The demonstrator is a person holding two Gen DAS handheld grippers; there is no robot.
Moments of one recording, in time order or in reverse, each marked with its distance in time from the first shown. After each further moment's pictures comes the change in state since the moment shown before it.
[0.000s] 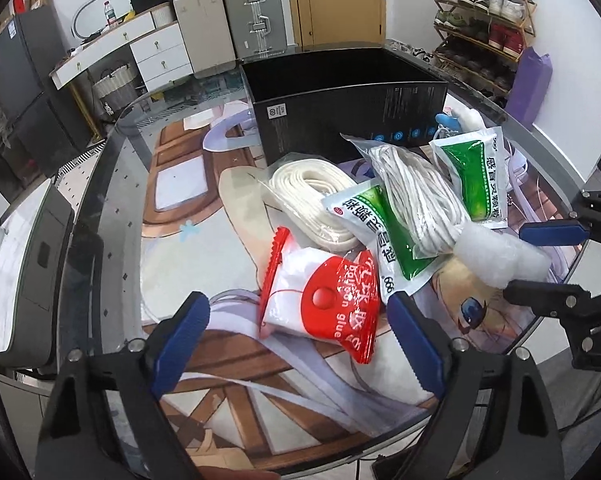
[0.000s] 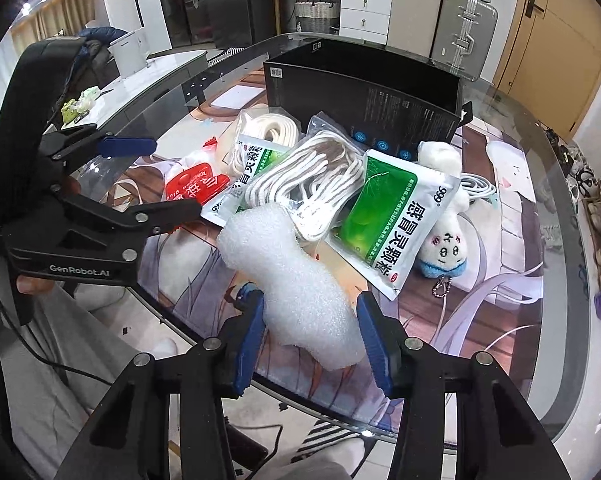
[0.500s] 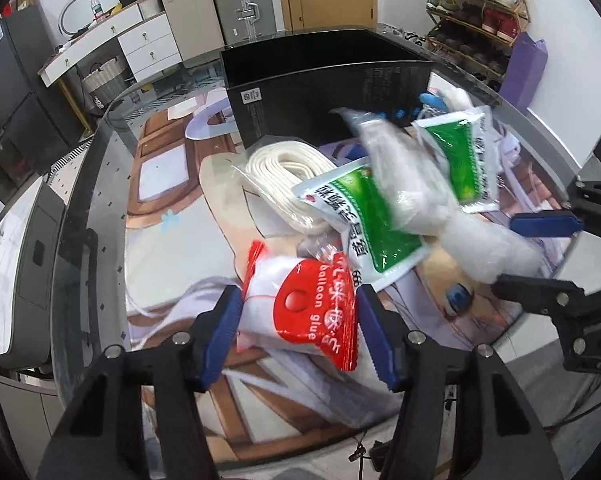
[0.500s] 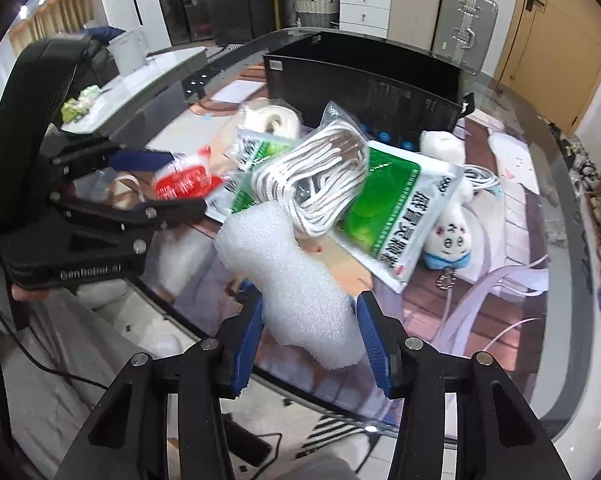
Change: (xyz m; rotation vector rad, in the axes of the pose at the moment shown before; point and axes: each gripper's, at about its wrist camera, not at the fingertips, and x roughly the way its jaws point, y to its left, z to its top) left arm -0.002 -0.014 -0.004 0.024 0.066 -0.025; right arm 0.001 -0.002 -0.002 0.024 0.010 0.040
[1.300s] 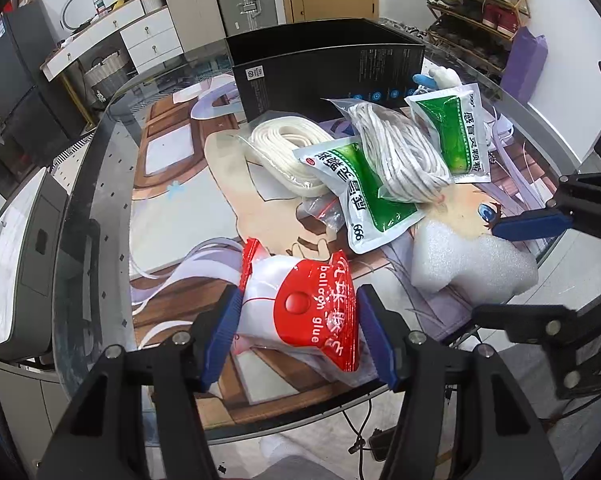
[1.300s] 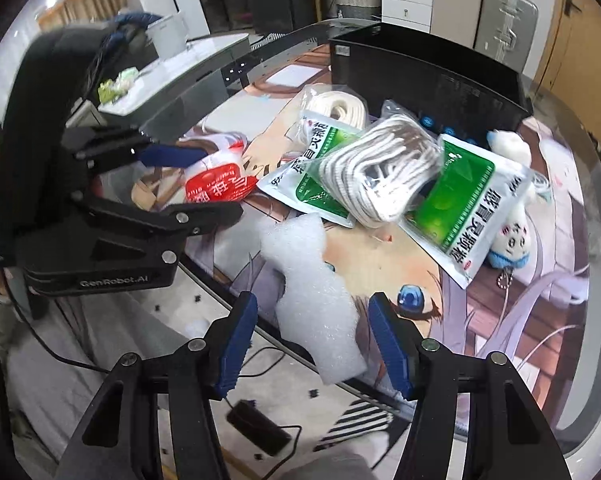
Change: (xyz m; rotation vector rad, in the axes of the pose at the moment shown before) left arm -0.005 0.001 -0.018 -0.008 0.020 0.005; right arm 0.012 0.033 -0.005 -0.106 0.042 0.079
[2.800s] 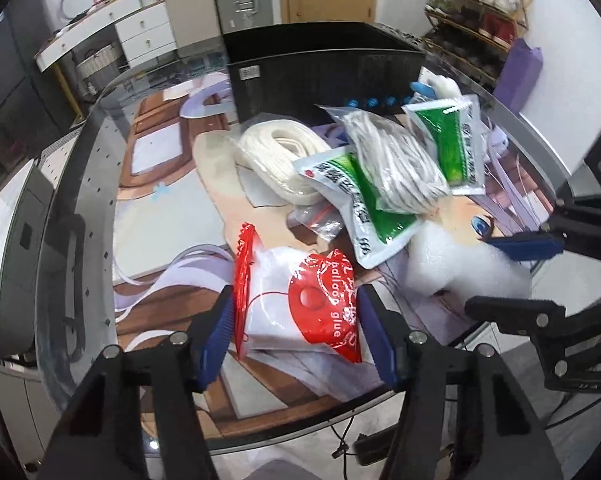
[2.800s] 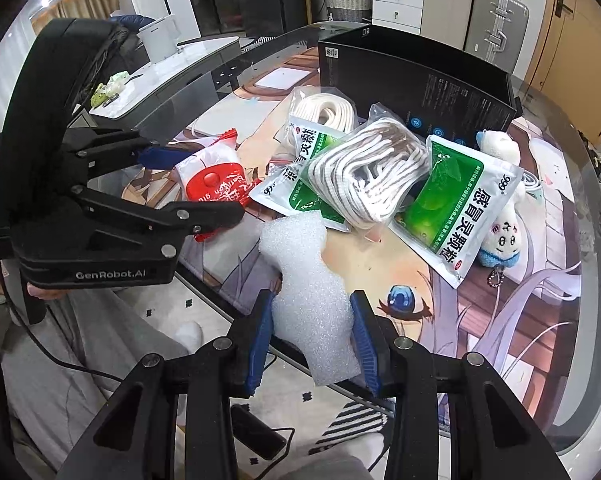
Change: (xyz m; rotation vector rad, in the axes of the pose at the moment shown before) left arm 0.005 0.002 0.004 -0.016 -0.004 -0.067; right arm -0.002 -0.006 -0.004 0.032 -0.022 -0.017
